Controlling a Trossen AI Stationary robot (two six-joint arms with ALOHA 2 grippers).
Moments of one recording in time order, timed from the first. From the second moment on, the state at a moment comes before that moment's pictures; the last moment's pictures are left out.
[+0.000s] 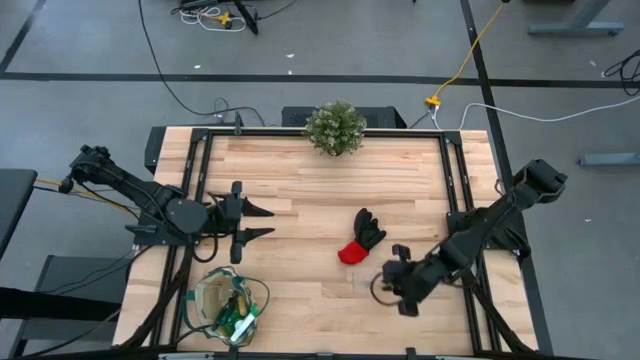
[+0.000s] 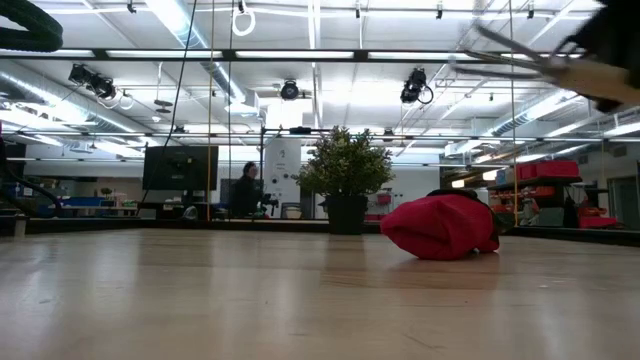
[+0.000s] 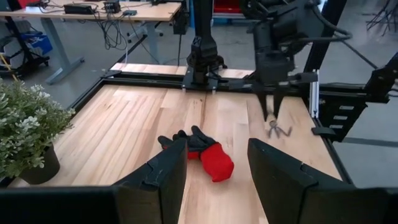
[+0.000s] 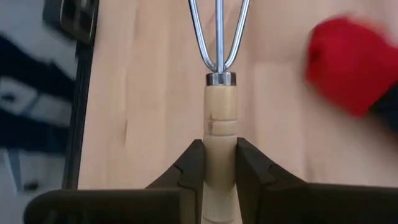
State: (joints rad) left arm -0.49 0.95 0.92 -0.27 -0.58 -0.22; right arm 0.69 1.41 0.88 -0.45 0.20 0.68
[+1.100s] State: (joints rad) left arm -0.43 0.96 0.94 -0.13 -0.63 0.07; right arm 0.22 1.24 0.89 -0.12 0.03 0.99
